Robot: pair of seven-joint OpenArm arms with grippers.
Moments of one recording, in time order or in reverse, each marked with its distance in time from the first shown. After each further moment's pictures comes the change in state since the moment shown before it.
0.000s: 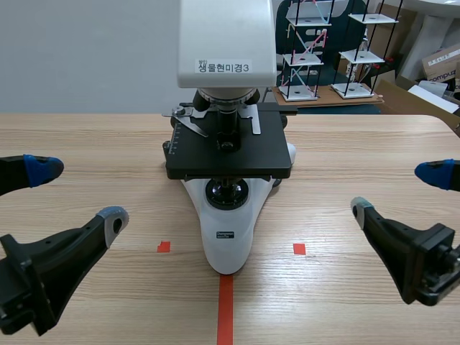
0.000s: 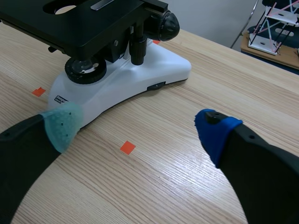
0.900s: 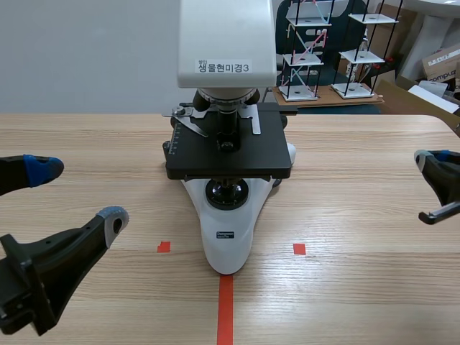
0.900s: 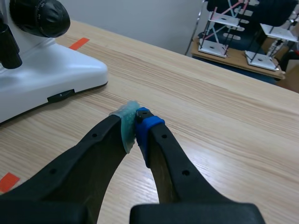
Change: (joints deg) left arm 0.0 0.0 0.0 0.0 -0.1 0.0 0.0; right arm 33.9 -0.1 -3.2 -39.9 -6.5 8.2 11.6
